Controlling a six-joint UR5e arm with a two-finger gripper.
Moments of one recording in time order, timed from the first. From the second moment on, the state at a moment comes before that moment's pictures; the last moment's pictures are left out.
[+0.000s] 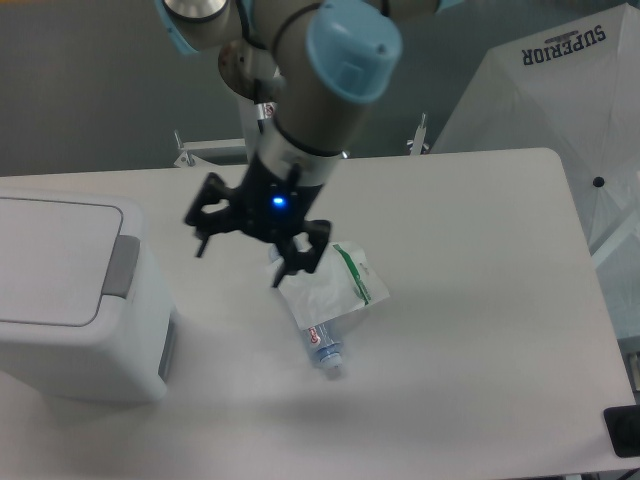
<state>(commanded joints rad) 2.31 -1.81 -1.35 -1.35 1.05 0.39</state>
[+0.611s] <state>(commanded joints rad) 2.27 -1.81 -1.41 -1.31 1.06 0.37</state>
